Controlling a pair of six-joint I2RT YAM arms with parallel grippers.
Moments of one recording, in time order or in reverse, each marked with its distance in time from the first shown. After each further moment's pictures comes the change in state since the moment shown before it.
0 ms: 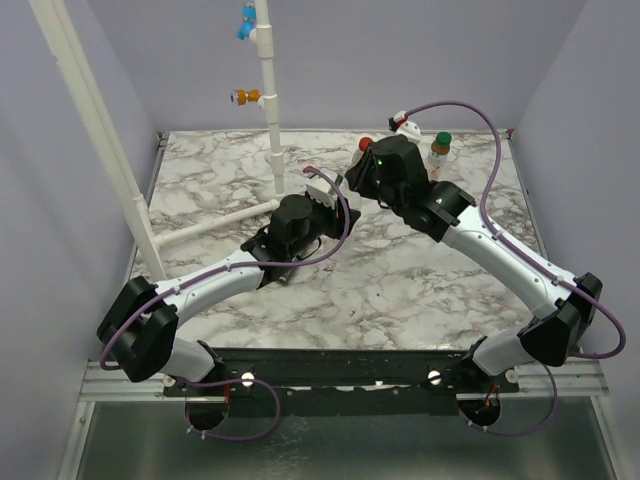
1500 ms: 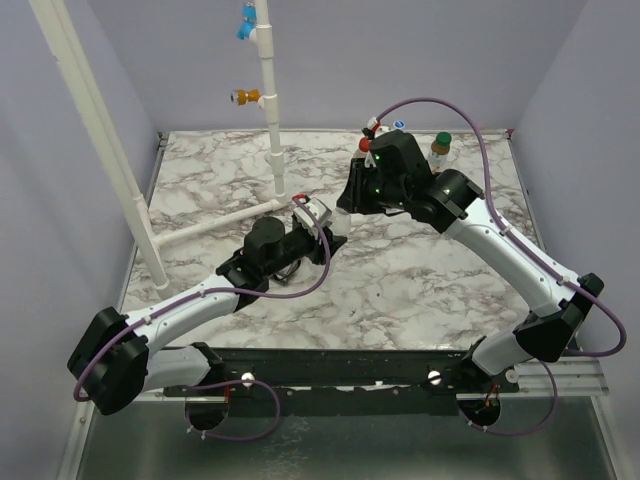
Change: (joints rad) left arm 0.019 -0.224 -0.229 0.038 0.231 0.217; right arm 0.016 0.036 0.171 -0.315 -0.321 -0.162
